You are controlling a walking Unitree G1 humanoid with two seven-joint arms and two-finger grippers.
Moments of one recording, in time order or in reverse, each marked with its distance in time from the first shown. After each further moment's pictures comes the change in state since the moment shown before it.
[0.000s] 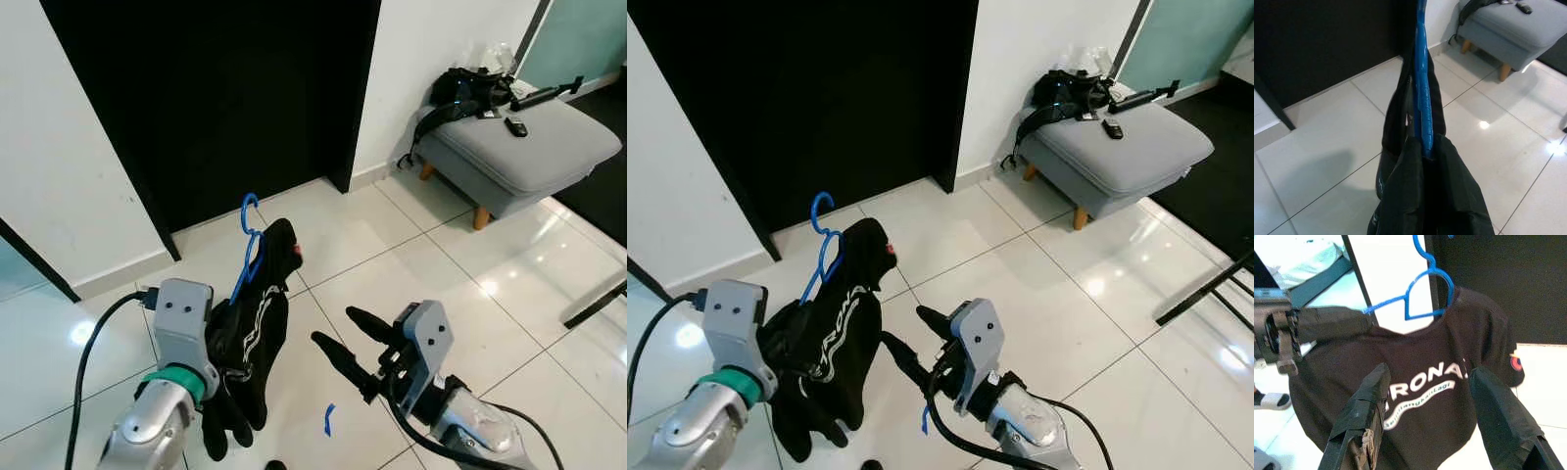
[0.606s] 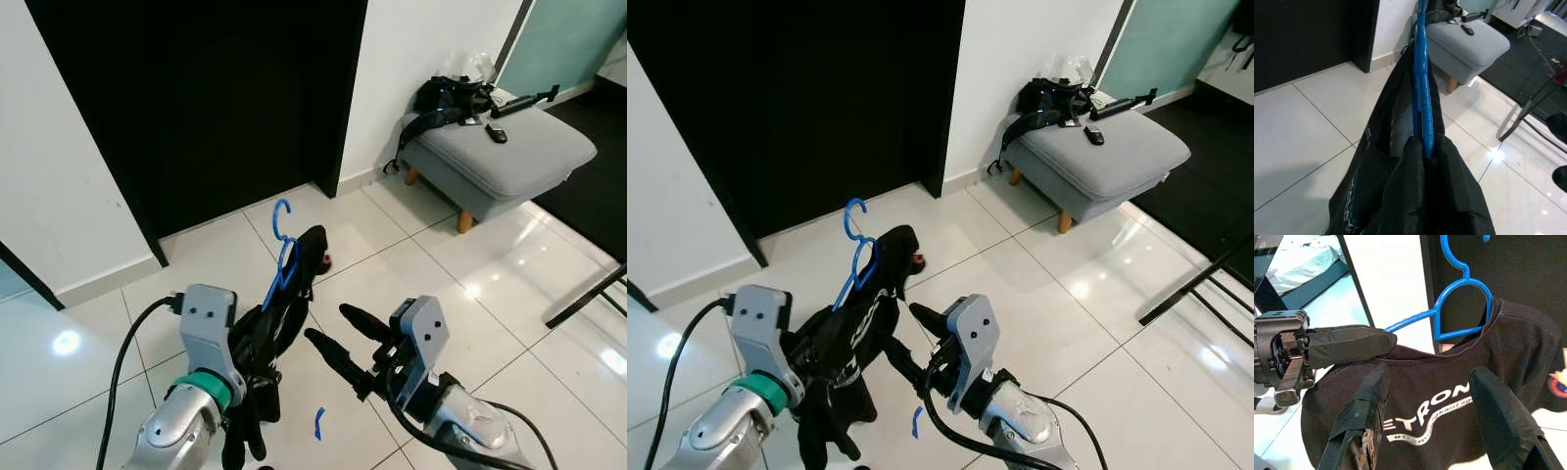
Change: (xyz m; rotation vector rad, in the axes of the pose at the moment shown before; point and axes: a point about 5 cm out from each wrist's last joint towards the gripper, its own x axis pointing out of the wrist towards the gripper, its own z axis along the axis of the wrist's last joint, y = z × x) left arm 0.003 -0.026 -0.003 -0.143 -0.019 -0.164; right arm 0.003 0.001 0.003 0.011 -0.006 0.016
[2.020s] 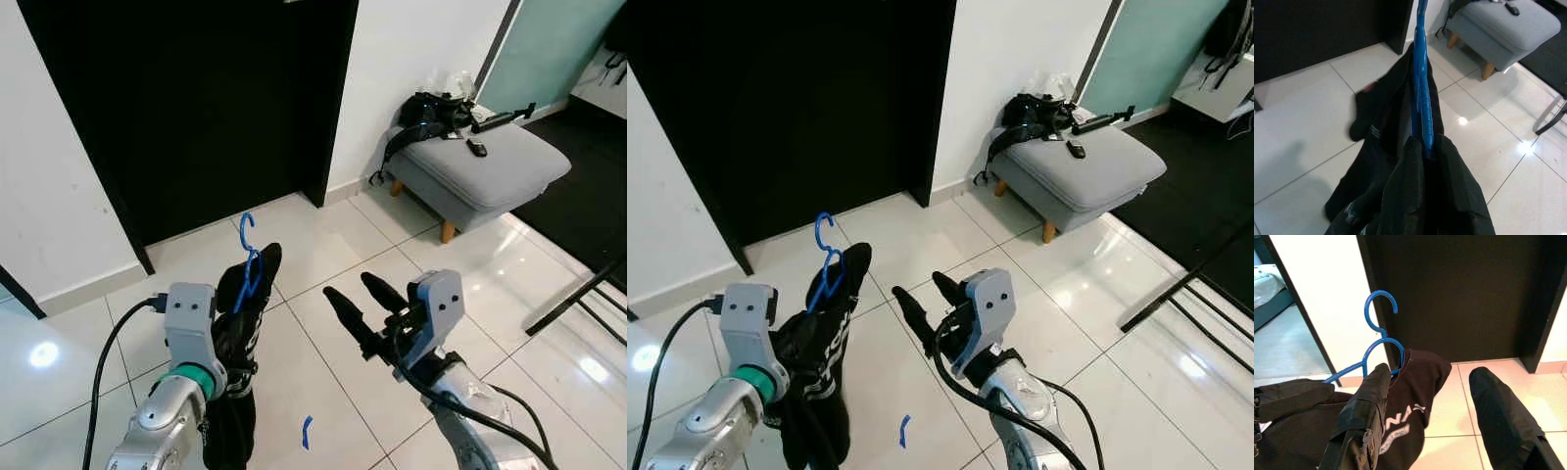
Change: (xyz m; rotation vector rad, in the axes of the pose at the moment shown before) left arm 0.008 0.033 -0.011 0.047 0.112 0.182; right arm 0.010 -0.022 0.011 0.025 -0.104 -0.235
